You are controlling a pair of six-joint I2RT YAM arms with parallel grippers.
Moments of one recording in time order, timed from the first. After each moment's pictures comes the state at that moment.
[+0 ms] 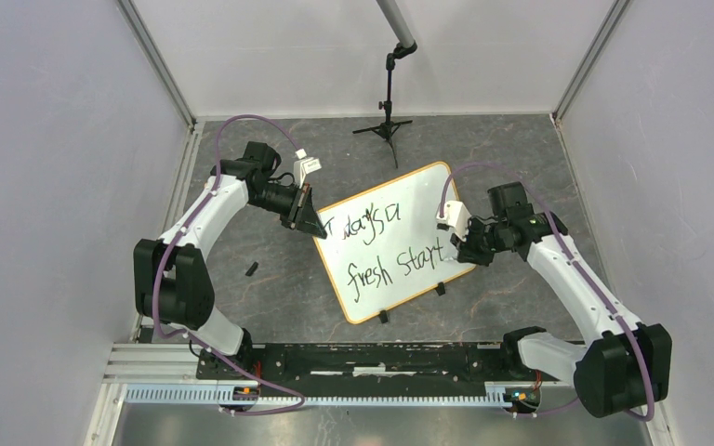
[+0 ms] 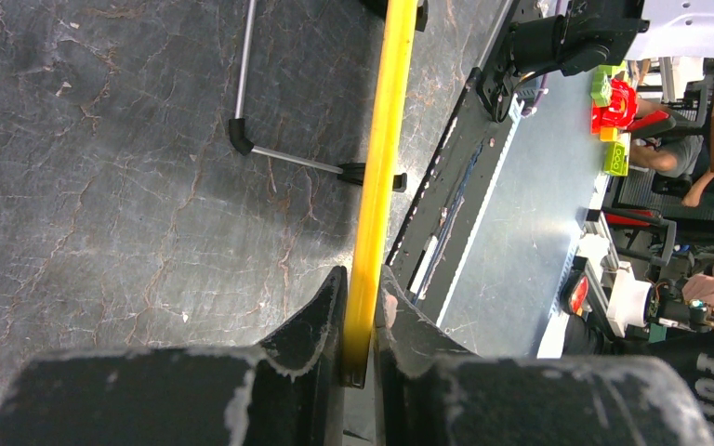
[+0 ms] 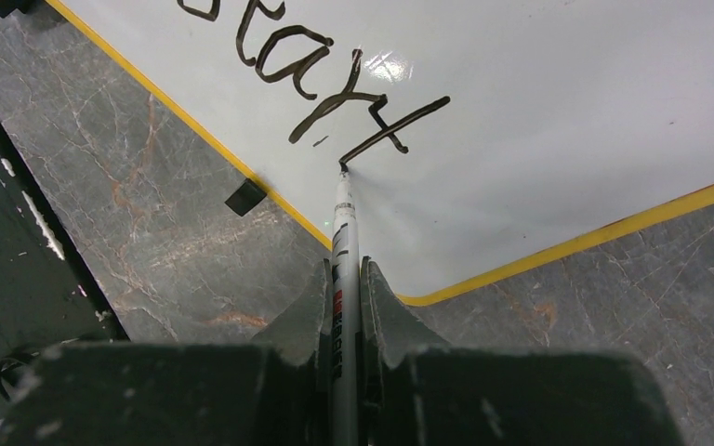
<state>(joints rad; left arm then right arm) -0.20 1.58 1.26 -0.99 0.97 0.32 0.23 1.13 0.87 -0.84 -0.50 -0.86</state>
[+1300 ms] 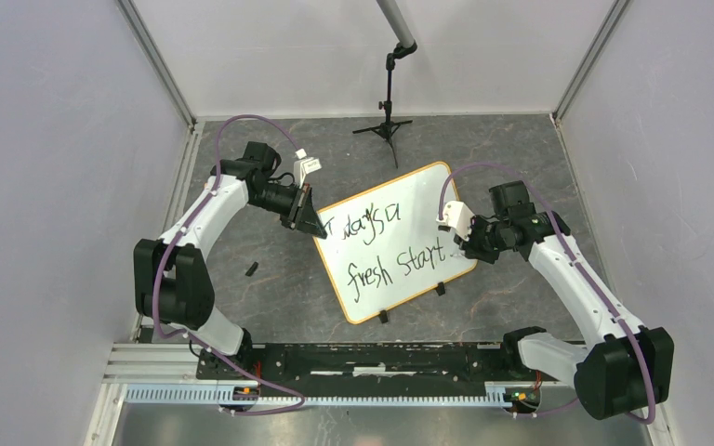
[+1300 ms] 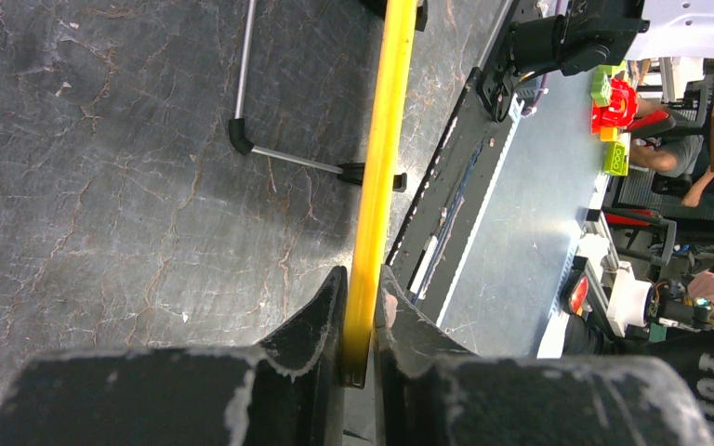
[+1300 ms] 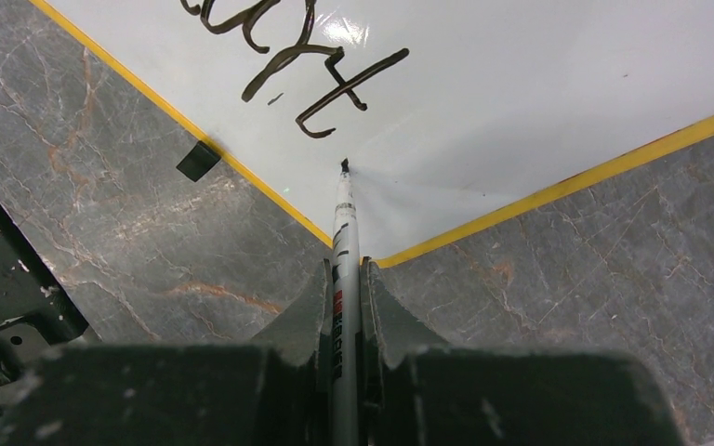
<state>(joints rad) -0.20 1.58 1.26 -0.99 0.97 0.32 0.23 1.12 0.88 -0.86 -0.39 -0.91</state>
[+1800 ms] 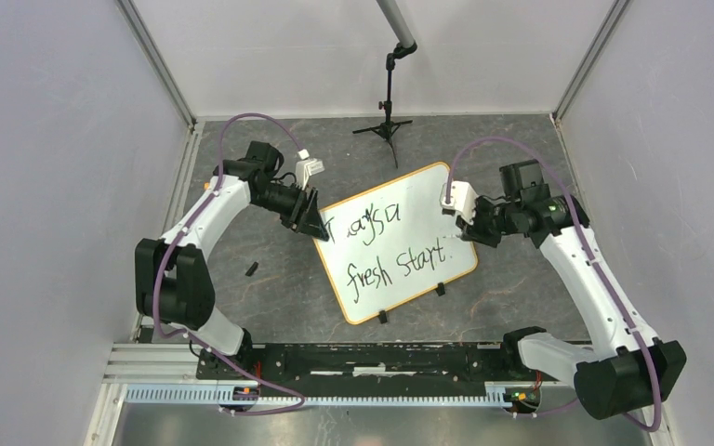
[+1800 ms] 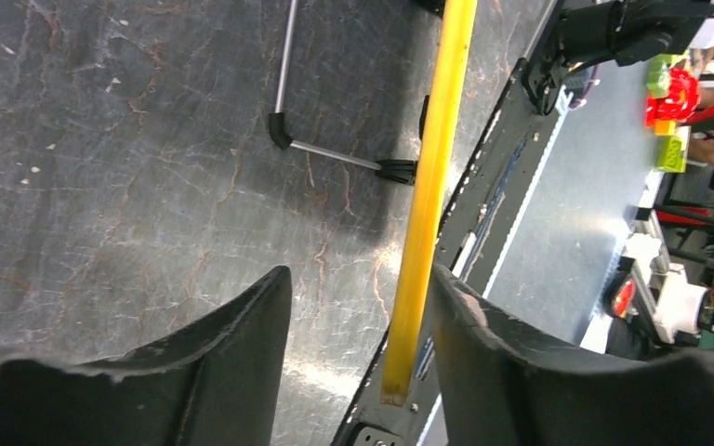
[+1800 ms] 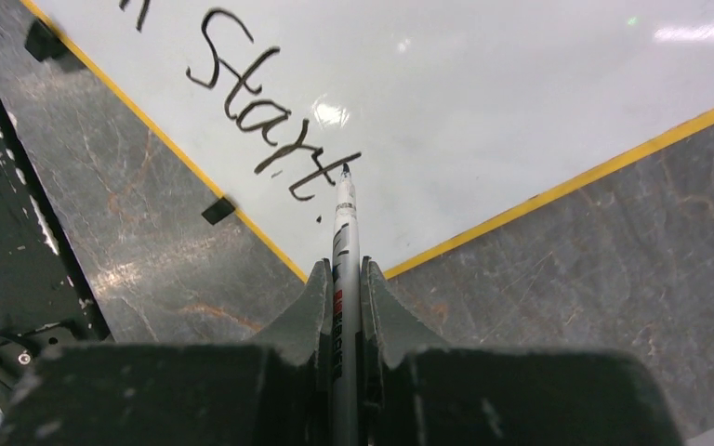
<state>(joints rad) -0.21 1.58 1.26 -0.97 0.91 0.34 0.23 1.12 1.12 -1.01 -0.51 -0.95</state>
